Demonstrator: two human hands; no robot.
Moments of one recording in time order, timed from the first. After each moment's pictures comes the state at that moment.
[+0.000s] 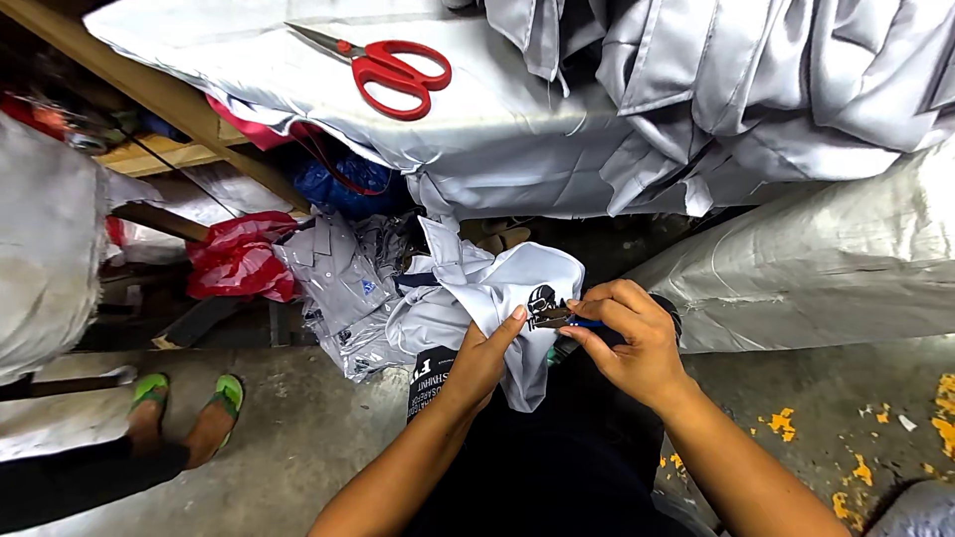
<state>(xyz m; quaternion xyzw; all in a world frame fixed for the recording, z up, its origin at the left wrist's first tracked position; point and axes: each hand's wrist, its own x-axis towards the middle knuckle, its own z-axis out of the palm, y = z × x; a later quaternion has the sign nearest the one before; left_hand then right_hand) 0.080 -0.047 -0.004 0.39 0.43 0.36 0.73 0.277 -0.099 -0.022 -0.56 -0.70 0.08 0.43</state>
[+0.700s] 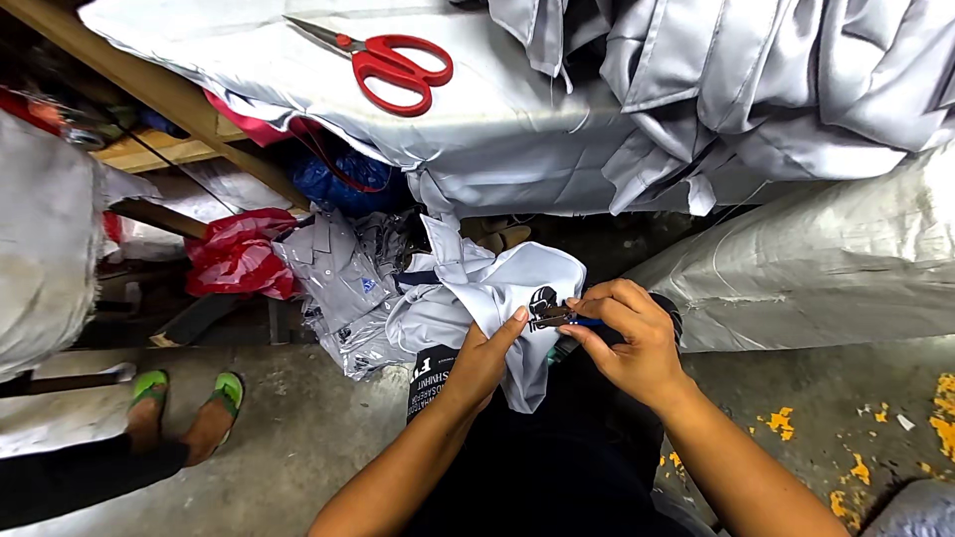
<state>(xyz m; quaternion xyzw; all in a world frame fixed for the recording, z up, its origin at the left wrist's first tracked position) 0.080 -0.048 -0.004 0.39 0.44 0.34 0.73 0.277 -0.097 -0.026 -0.56 -0.70 0.08 0.43</state>
